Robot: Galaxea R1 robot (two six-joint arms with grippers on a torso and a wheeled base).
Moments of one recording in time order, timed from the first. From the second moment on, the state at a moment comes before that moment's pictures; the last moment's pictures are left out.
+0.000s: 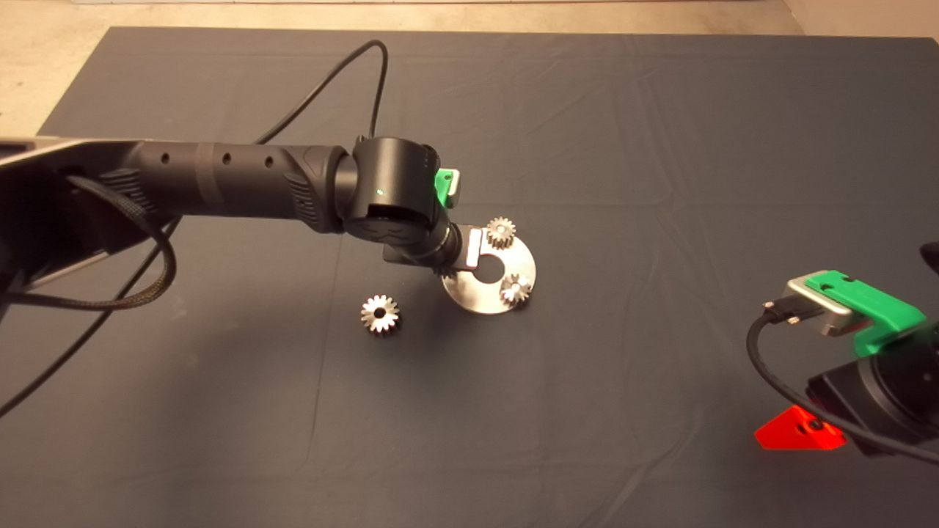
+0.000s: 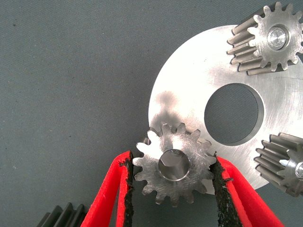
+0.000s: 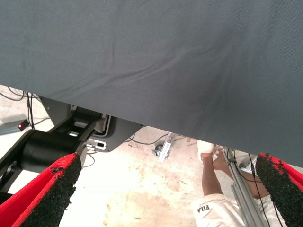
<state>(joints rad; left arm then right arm) -0.35 2.71 -1.04 0.70 1.45 -1.53 0.66 2.17 -0.35 0.10 -1.53 1.59</state>
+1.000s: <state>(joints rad) -0.35 2.71 -1.04 0.75 1.43 -1.58 0.66 2.17 -0.35 0.10 -1.53 1.59</state>
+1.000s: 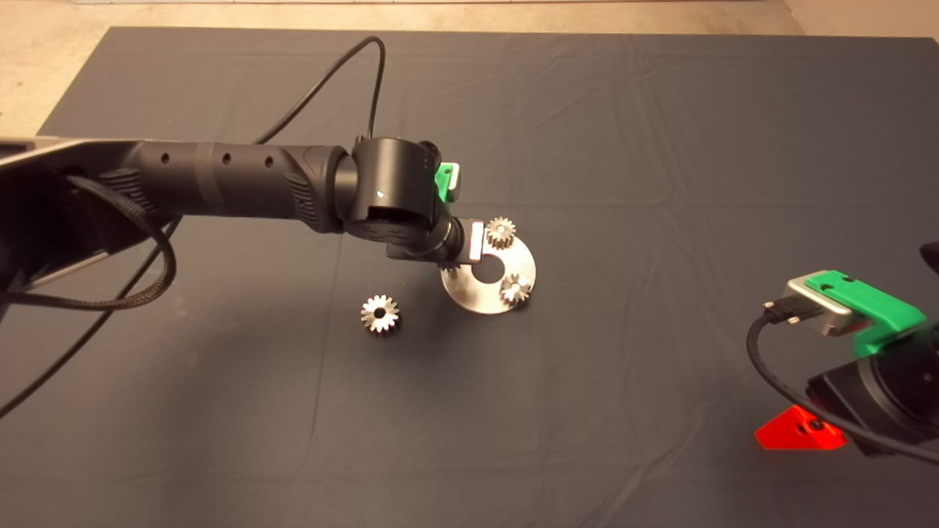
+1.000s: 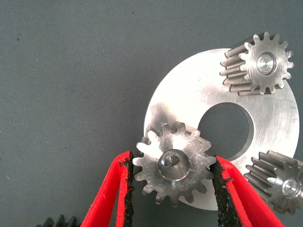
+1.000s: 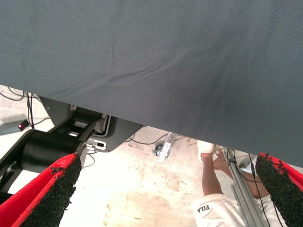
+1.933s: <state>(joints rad) -0.35 2.69 -1.01 0.76 1.43 -1.58 0.66 2.17 -0.35 0.10 -1.53 1.59</state>
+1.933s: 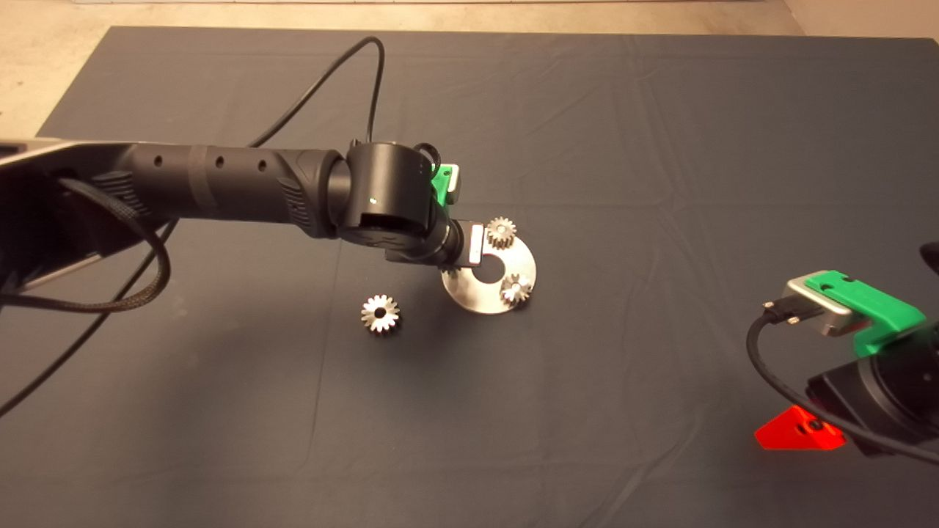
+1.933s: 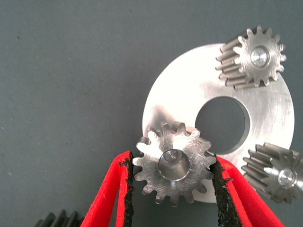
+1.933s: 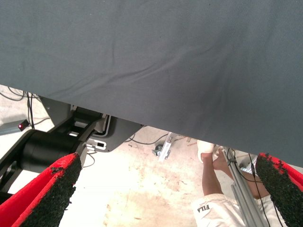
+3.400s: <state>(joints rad) -0.31 2.69 -1.01 0.85 1.43 -1.58 0.66 2.17 -0.35 0.10 -1.53 1.59</state>
